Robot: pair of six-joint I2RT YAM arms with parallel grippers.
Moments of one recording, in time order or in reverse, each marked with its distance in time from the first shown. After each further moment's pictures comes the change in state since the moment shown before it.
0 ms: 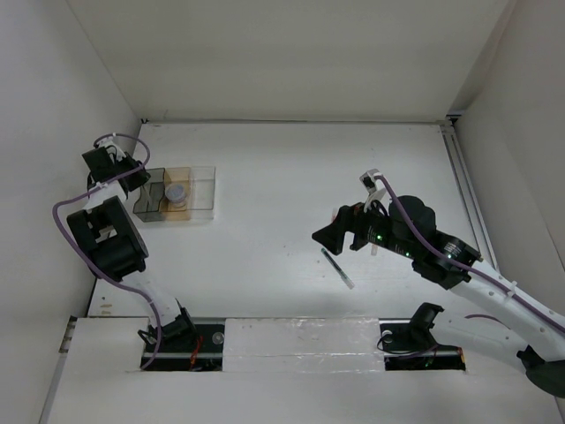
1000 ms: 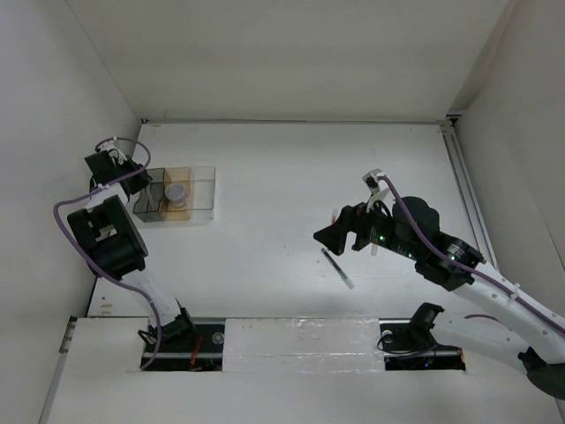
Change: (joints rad) left arm 0.000 0.014 -0.033 0.033 -0.007 -0.029; right arm 0.000 -0.019 0.000 0.000 0.000 -0.003
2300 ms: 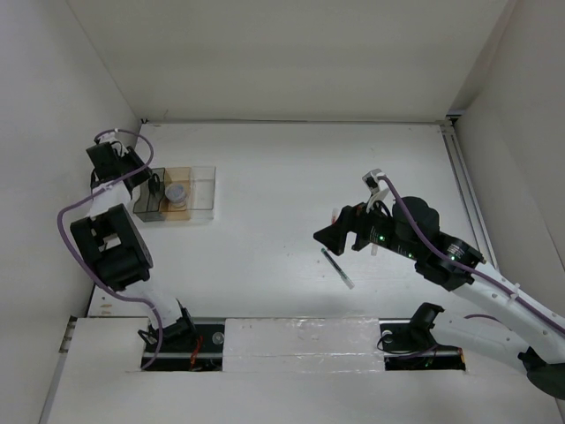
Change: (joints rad) left arm -0.046 -0.084 -0.003 -0.050 -0.094 0.016; right arm 0.000 0.000 0.000 0.000 -0.001 0.000
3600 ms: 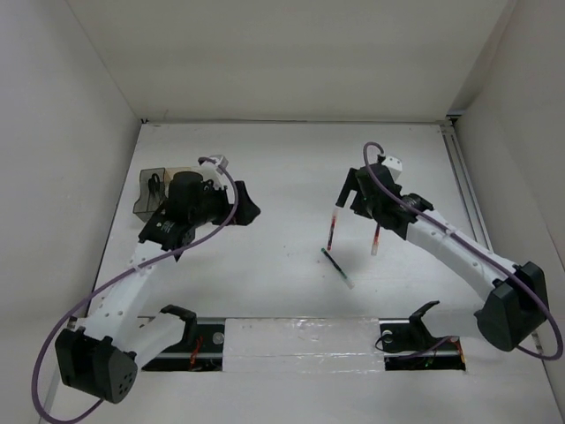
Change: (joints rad) left arm -0.719 -0.765 -0.329 -0.365 0.010 -0.103; right arm -0.273 0.436 0.095 -0.116 0.455 0.208
